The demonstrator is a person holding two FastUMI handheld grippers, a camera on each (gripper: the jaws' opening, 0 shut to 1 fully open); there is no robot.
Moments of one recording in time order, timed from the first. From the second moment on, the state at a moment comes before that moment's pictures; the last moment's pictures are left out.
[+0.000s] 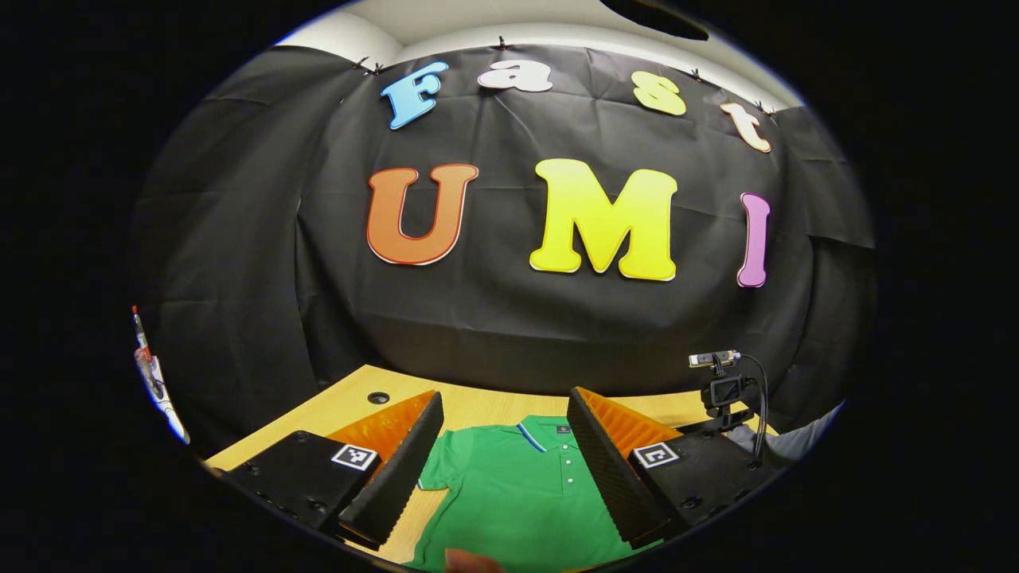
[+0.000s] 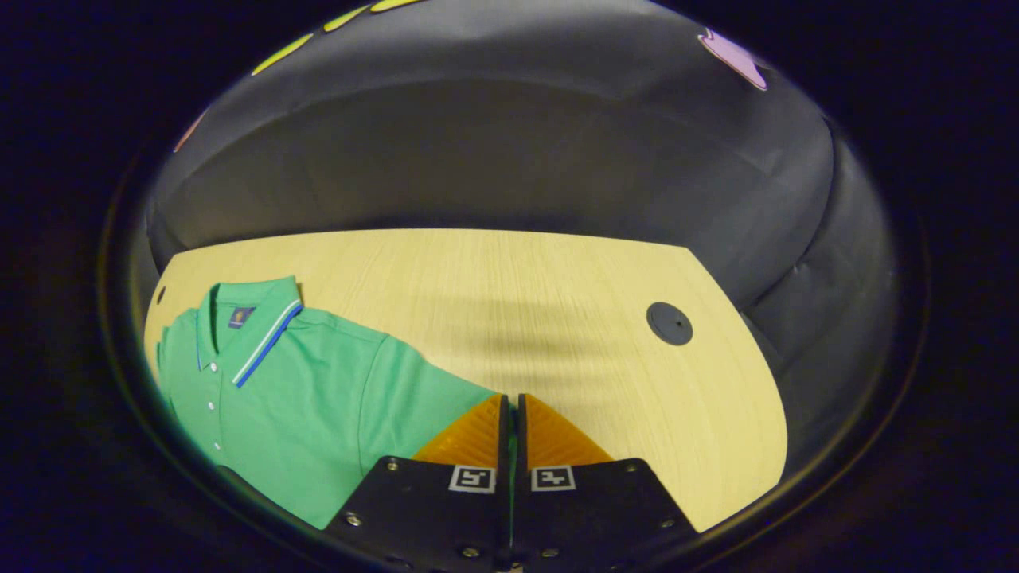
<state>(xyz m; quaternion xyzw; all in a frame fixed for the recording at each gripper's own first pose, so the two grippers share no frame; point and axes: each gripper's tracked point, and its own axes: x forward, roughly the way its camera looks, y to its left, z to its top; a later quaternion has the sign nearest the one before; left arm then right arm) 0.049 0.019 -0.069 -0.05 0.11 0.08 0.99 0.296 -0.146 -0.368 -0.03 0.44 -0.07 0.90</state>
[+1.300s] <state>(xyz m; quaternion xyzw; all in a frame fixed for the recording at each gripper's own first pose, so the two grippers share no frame) 0.037 0.040 -0.068 -0.06 0.12 0.10 0.99 0.274 -0.014 -0.315 0.05 0.39 0.05 0.92</state>
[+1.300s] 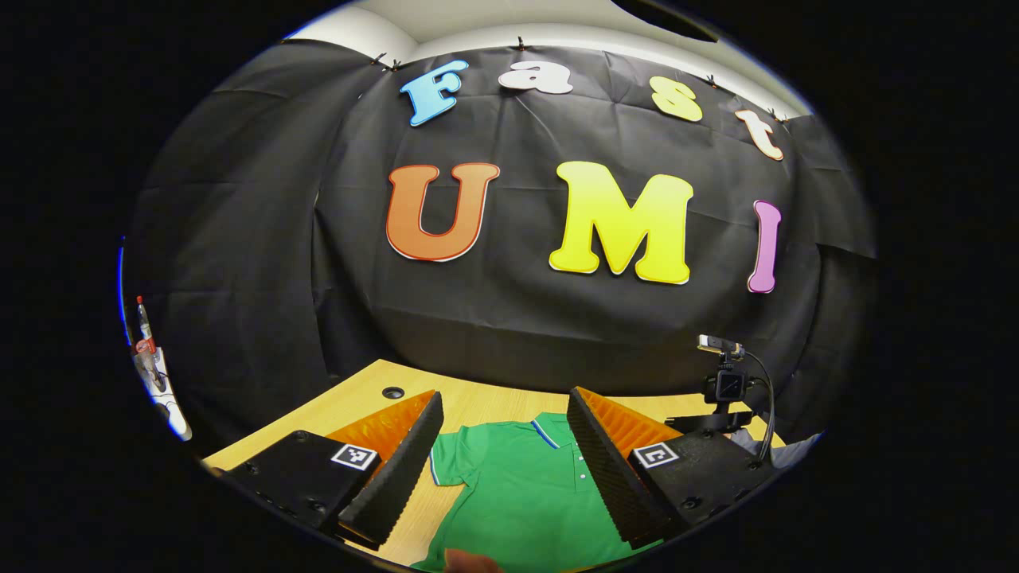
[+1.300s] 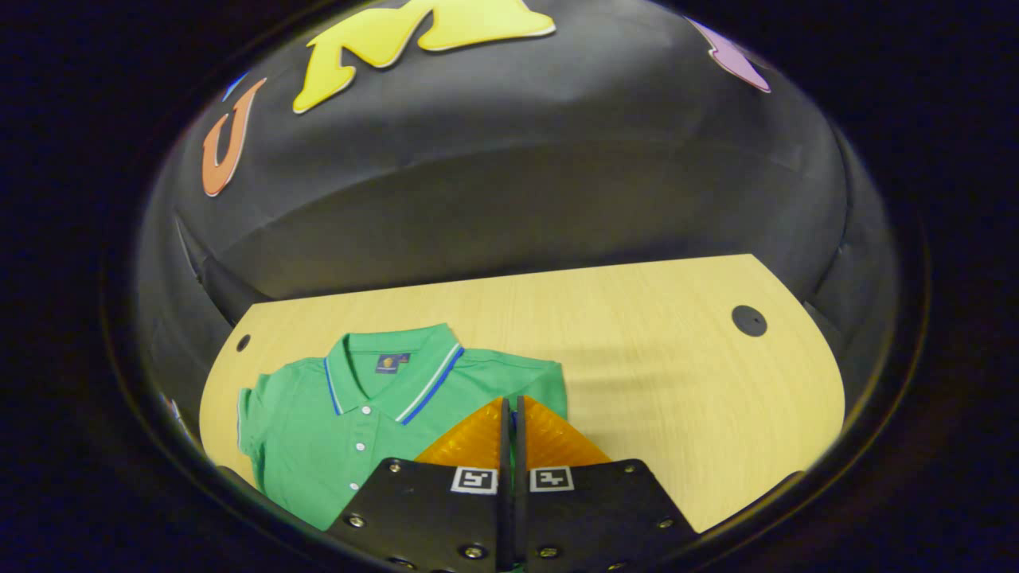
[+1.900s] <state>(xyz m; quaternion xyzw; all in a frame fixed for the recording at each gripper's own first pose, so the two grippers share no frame) 0.014 0.062 -0.069 -0.05 0.12 0.13 0.98 0.258 0.052 -0.329 0.05 0.40 0.09 0.91</state>
